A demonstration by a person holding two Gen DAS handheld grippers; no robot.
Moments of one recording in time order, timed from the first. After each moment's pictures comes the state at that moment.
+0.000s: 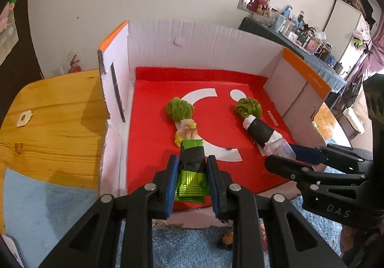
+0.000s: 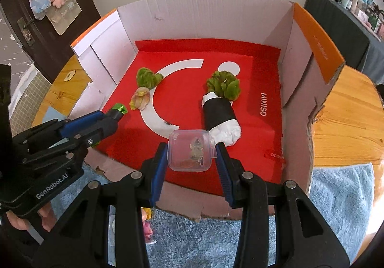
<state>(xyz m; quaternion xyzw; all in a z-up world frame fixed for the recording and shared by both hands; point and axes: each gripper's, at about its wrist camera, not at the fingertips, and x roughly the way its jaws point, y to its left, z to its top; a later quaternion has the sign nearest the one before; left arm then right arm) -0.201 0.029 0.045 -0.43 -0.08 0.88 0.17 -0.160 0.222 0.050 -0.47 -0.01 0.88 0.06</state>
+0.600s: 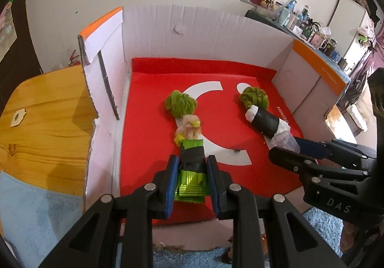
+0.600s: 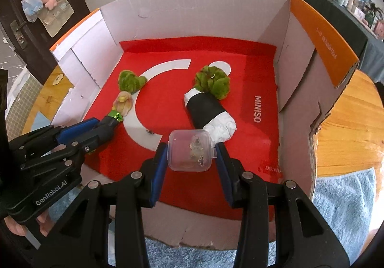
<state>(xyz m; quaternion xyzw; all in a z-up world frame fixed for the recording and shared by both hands) -0.218 0.037 0.029 -0.45 -0.07 0.87 0.17 -0.173 0.236 0.038 -0.47 -0.01 0.88 0.08</state>
